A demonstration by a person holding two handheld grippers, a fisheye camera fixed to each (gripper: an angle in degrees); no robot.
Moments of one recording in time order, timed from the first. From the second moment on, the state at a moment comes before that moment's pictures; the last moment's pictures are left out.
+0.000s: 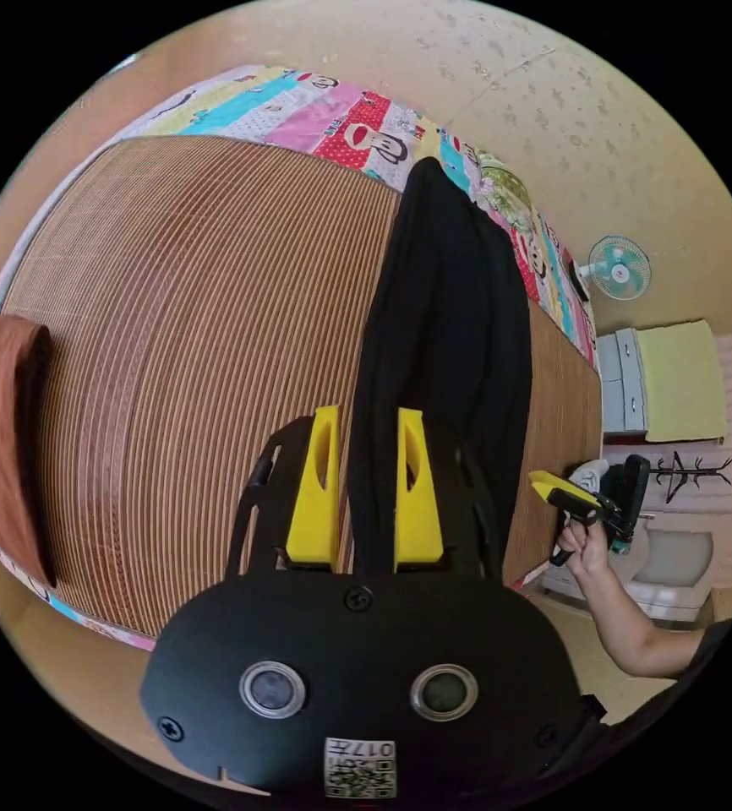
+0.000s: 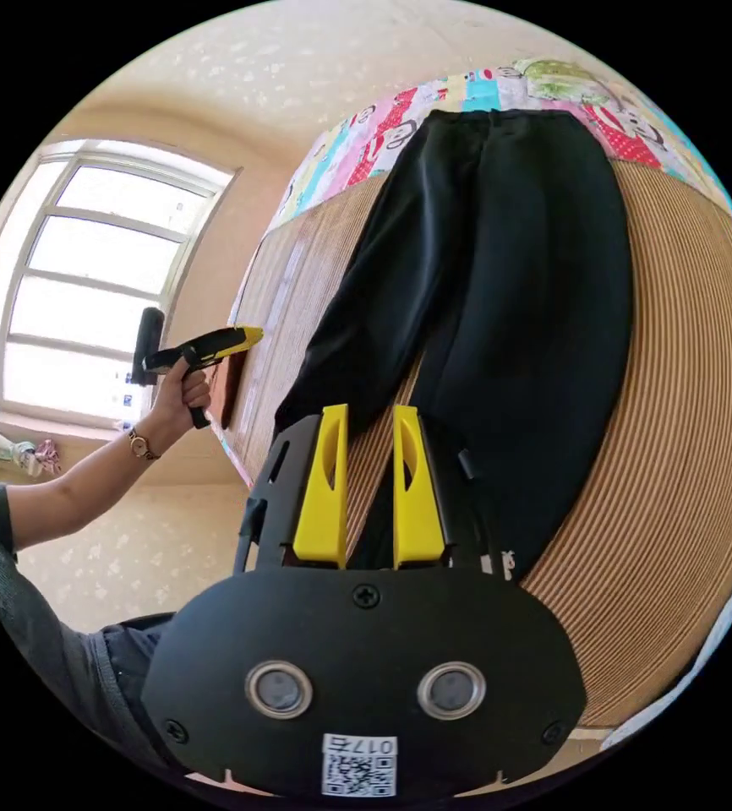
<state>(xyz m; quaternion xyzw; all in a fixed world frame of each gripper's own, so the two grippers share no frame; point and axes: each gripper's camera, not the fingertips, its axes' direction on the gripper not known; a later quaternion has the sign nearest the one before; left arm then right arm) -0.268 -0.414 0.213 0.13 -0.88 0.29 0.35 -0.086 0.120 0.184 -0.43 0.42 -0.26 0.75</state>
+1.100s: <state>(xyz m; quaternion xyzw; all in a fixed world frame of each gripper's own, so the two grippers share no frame) -0.033 -0.452 0.069 0.07 -0.90 0.20 0.38 -0.048 0.049 0.128 -0.43 0.36 -0.12 0.82</state>
